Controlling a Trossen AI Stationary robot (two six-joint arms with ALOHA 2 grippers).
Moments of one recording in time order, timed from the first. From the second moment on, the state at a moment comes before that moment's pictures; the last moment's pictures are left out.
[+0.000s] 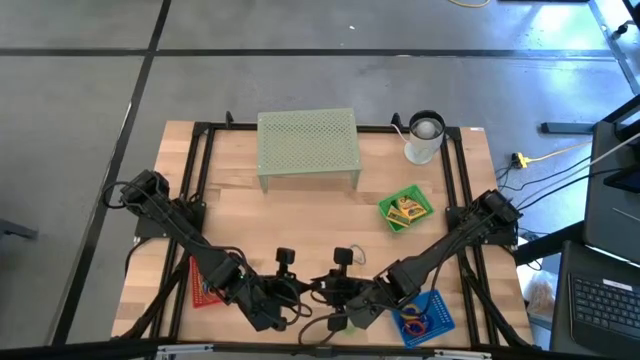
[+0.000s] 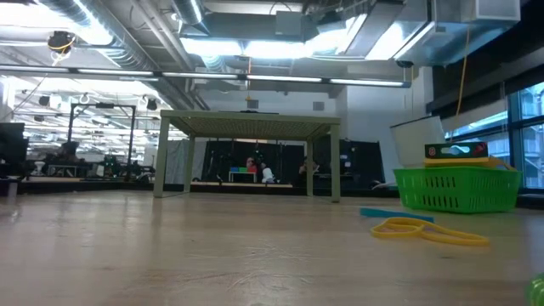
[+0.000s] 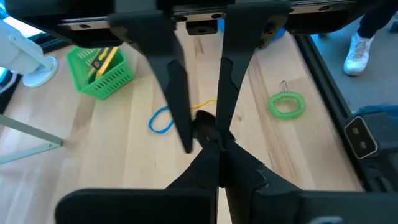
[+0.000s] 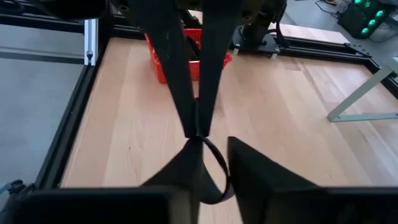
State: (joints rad) left arm -0.69 1.72 1.41 -0.53 -0.64 -0.26; right arm 0.65 1.93 1.49 -0.22 0.68 0.28
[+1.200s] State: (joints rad) left arm -0.69 1.72 1.41 -0.93 -0.15 -0.79; right arm 0.84 1.74 1.49 -0.43 0.72 0.46
